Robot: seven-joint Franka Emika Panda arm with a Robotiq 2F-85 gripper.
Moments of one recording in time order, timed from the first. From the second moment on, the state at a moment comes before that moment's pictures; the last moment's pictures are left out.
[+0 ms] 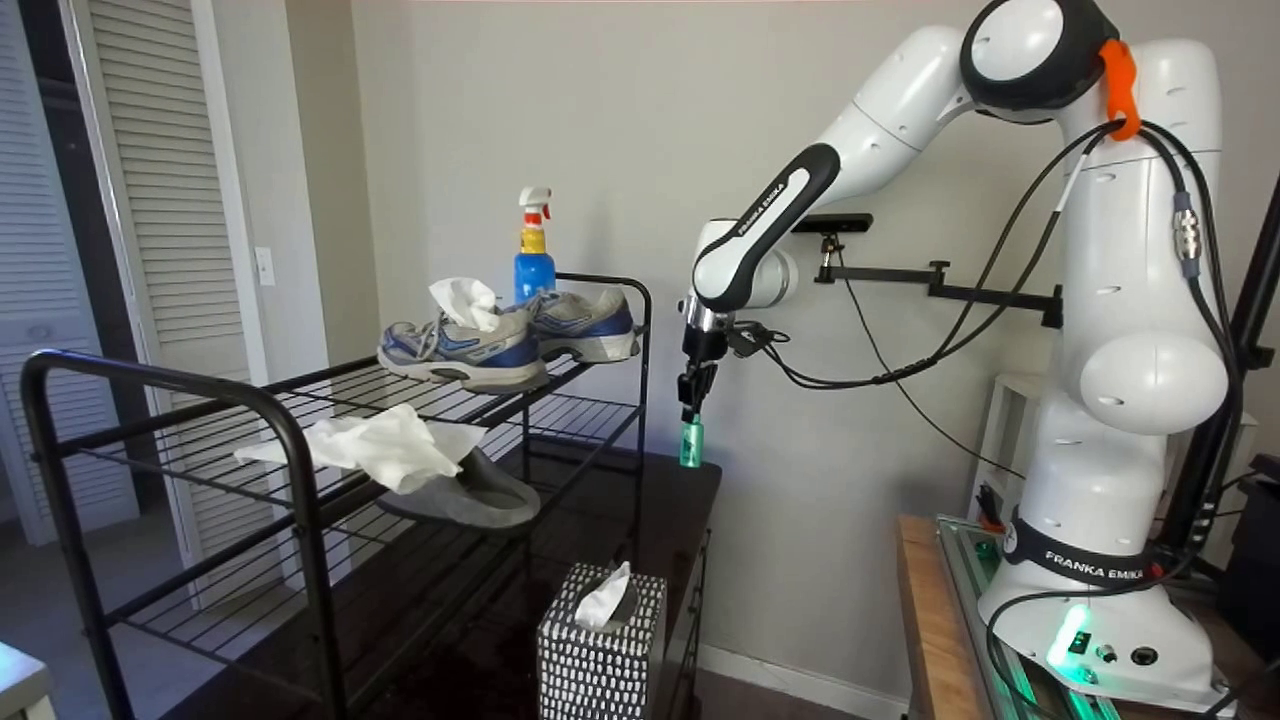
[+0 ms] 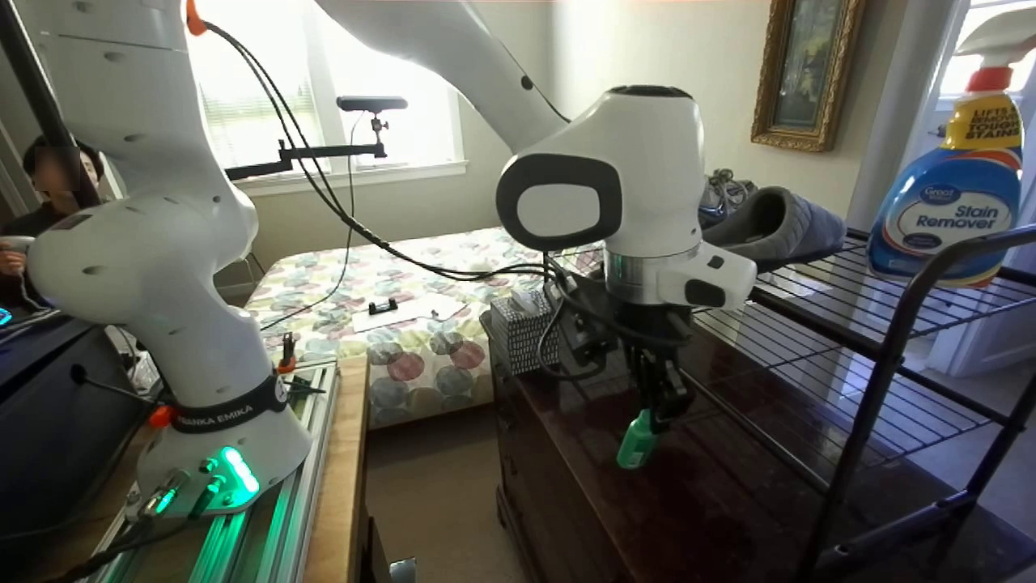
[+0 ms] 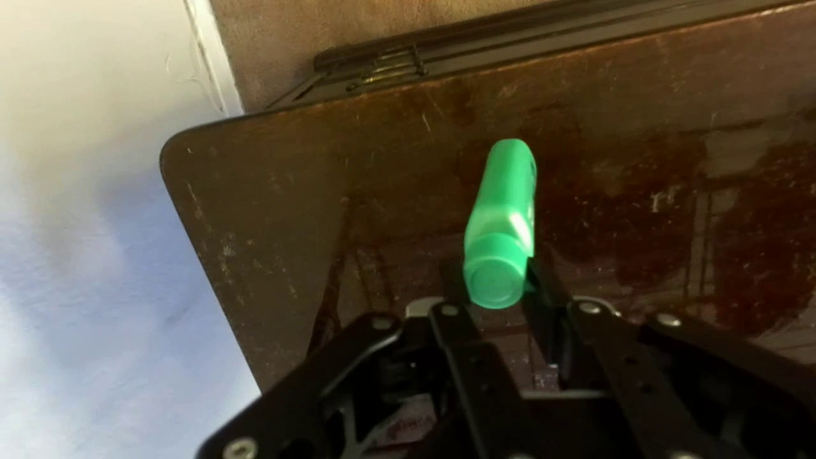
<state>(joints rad) -0.22 0.17 -0.19 -2.31 0.09 2.60 -0.35</state>
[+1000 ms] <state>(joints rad) -0.16 0.29 -0.25 -2.38 -0.12 2.88 -0.06</state>
